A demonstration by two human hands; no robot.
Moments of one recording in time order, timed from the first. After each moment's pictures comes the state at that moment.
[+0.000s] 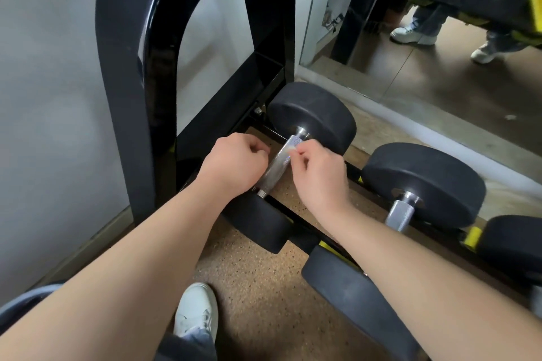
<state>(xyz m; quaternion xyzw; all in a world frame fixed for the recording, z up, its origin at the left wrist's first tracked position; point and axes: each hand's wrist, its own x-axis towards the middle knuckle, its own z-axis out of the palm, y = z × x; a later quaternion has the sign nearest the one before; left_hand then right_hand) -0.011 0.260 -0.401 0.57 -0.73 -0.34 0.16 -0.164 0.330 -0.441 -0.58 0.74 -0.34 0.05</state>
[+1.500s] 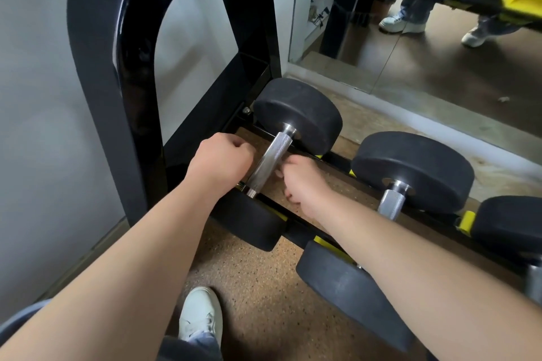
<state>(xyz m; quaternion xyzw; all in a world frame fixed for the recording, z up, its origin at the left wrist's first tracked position) -0.017 0.262 -0.395 0.62 -0.68 -0.37 0.14 -0.161 0.320 -0.450 -0.32 0.76 -0.35 0.45</state>
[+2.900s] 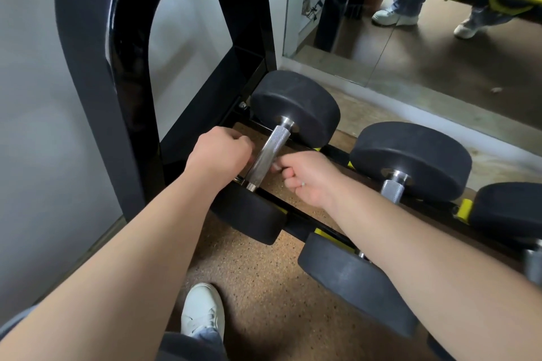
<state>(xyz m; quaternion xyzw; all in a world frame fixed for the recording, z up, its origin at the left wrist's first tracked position) -0.017 0.257 -0.400 0.62 -0.66 -0.39 0.14 -0.169 0.319 -0.443 -0.11 0.62 -0.48 0.61</state>
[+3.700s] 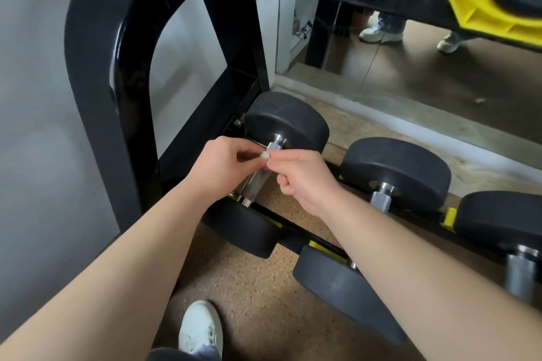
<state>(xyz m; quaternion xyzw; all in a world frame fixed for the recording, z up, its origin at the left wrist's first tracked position) -0.013 0.252 -0.395 0.39 -0.83 -0.34 0.20 -0.169 0.334 -0.411 -0.25 0.62 -0.52 0.54</state>
